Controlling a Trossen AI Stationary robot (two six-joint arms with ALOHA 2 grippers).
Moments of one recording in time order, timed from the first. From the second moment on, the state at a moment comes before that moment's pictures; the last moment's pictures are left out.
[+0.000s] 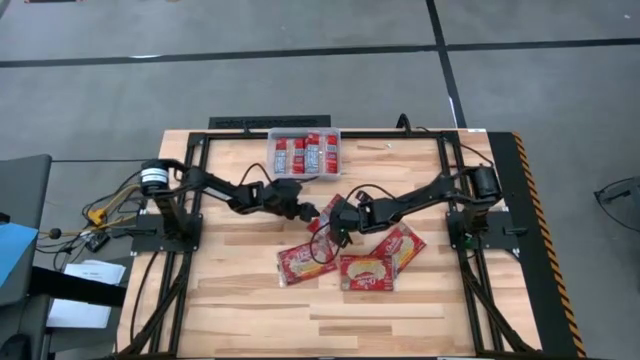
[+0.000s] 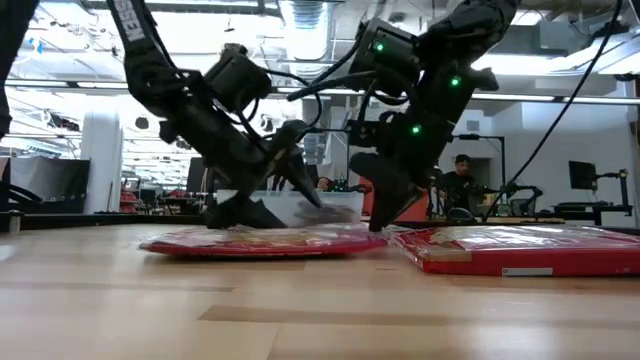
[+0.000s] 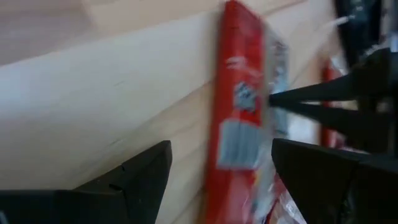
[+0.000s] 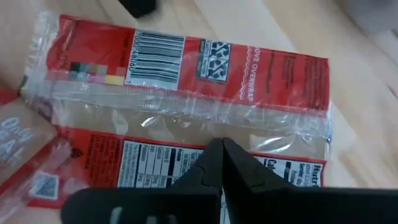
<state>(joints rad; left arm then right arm) 0.19 1.80 0.67 0.52 0.07 -1.03 0.06 1.90 1.06 -0.29 0.38 0.53</state>
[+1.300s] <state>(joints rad) 0.23 1.78 0.68 0.52 0.19 -1.04 0.00 1.74 1.05 -0.19 0.35 0.35</state>
